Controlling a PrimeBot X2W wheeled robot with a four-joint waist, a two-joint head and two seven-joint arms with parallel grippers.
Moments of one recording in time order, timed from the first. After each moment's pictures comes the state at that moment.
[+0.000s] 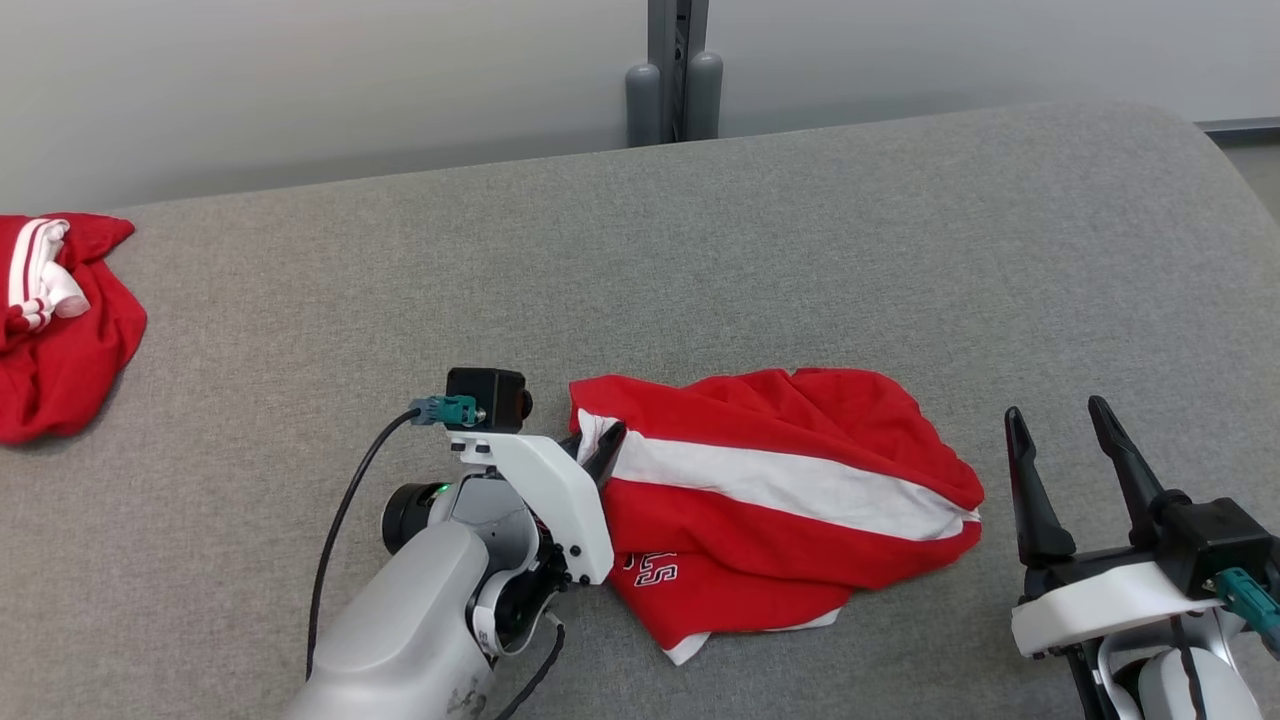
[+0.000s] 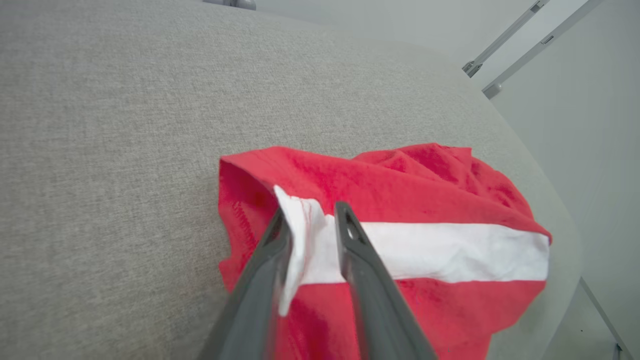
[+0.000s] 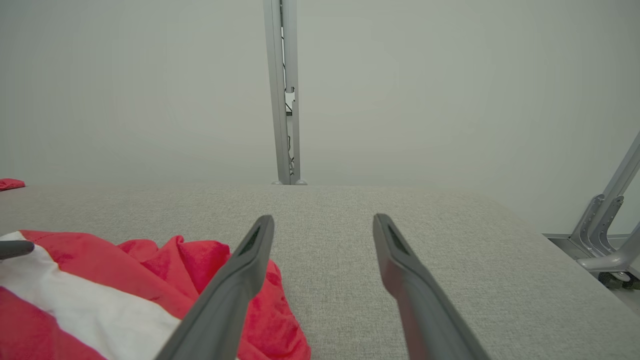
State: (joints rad) left arm -0.57 0.05 -0.67 0.66 -0.87 0.04 0.13; right arm -0.14 -0.05 -0.02 0.23 0.06 0.13 -0.26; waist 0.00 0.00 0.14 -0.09
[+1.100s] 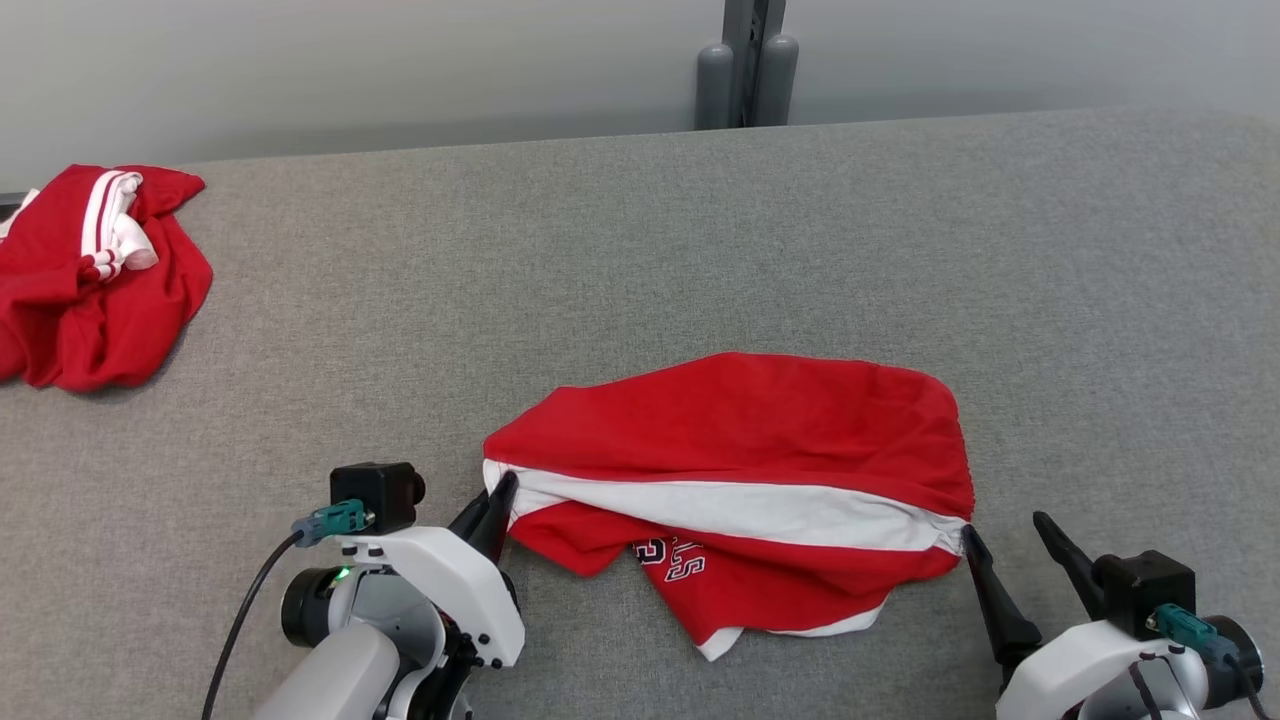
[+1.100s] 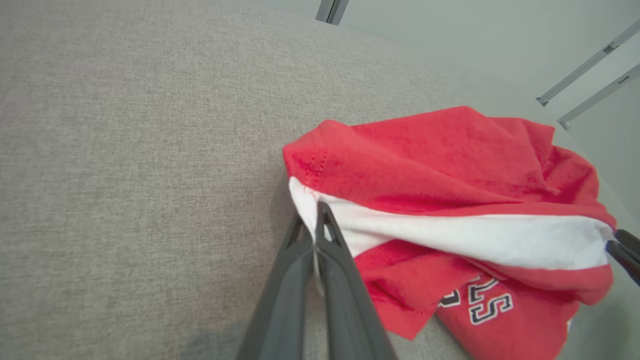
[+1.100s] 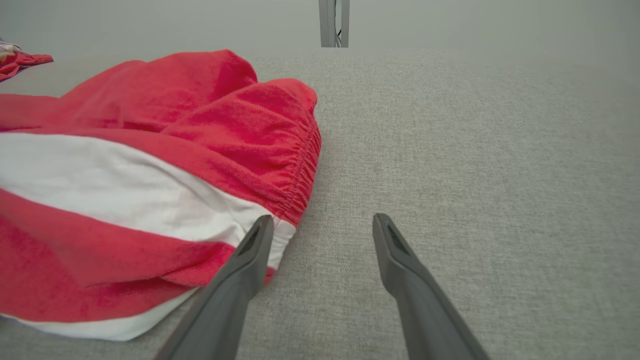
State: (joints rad) left arm -0.34 0.23 -0.63 0.40 -0.85 0.13 0.01; right arm -0.09 -0.13 0.10 0.38 0.17 0.13 -0.15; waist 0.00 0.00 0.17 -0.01
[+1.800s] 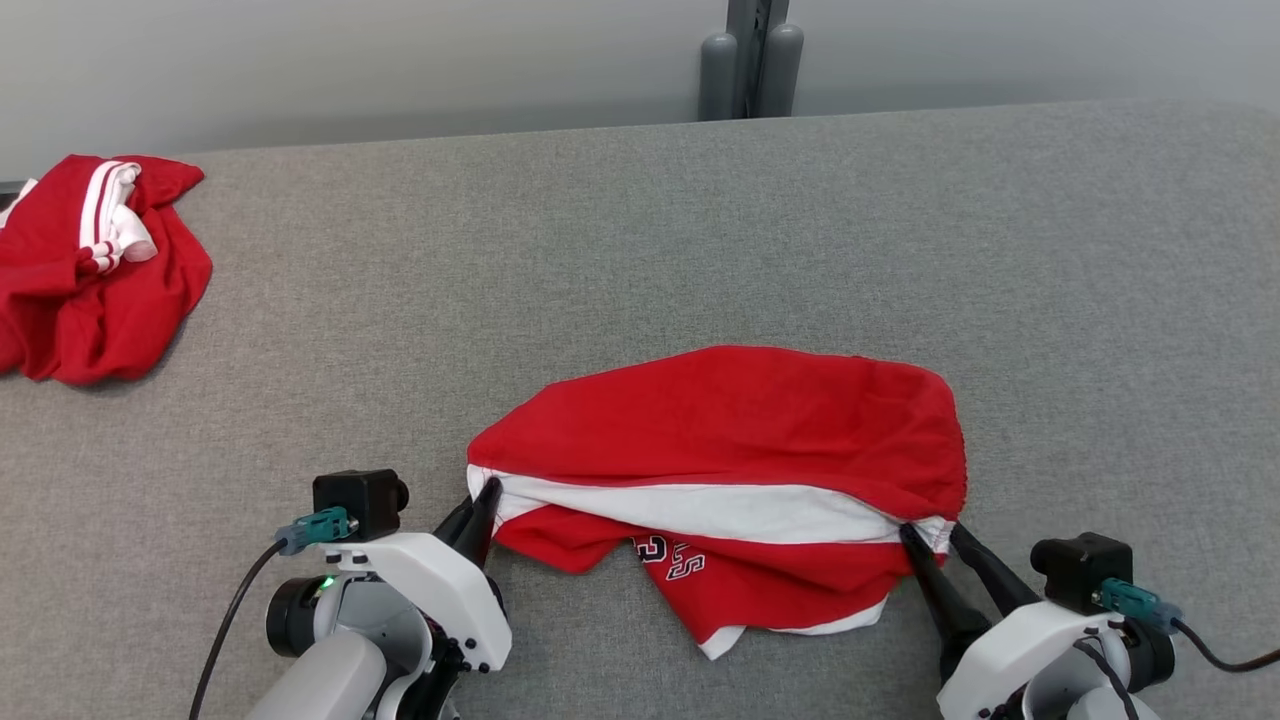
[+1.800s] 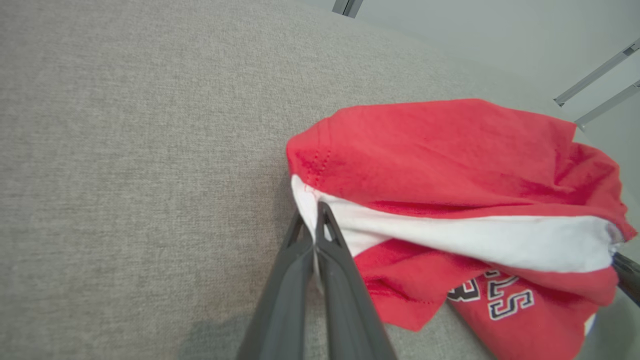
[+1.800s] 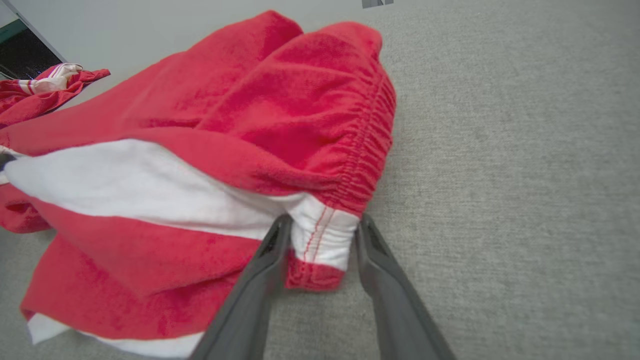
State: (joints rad) left arm -0.32 0.26 -0.62 0.38 -0.86 0.15 0.01; right arm -0.18 -0.15 0.32 0.49 0.44 0.13 -0.14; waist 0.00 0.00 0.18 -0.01
